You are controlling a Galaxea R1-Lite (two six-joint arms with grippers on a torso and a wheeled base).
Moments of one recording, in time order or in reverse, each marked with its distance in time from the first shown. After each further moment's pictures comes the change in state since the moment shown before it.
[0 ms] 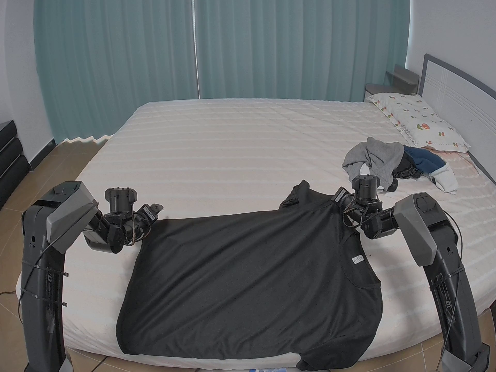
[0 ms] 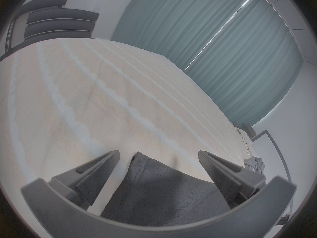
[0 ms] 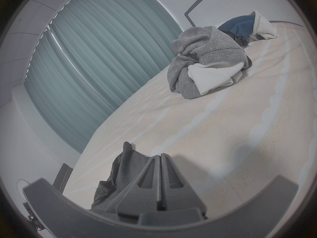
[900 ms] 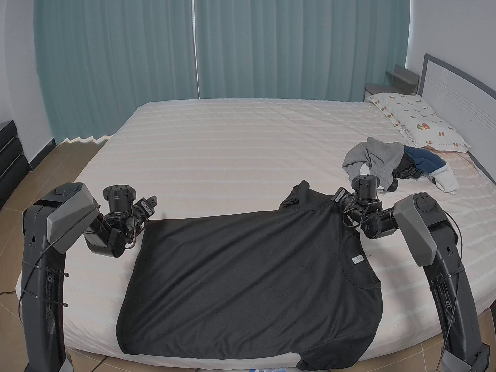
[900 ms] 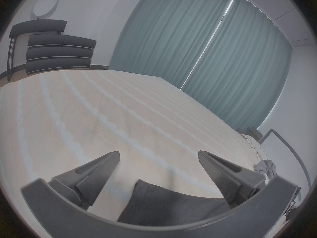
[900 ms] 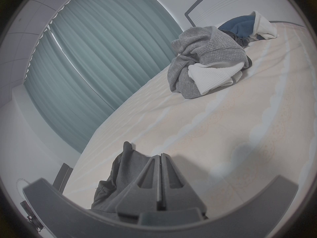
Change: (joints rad) left arm -0.017 -0.007 0.047 -0.191 0.164 0.116; right arm 0.003 0.000 0.000 0.000 0.000 -0.001
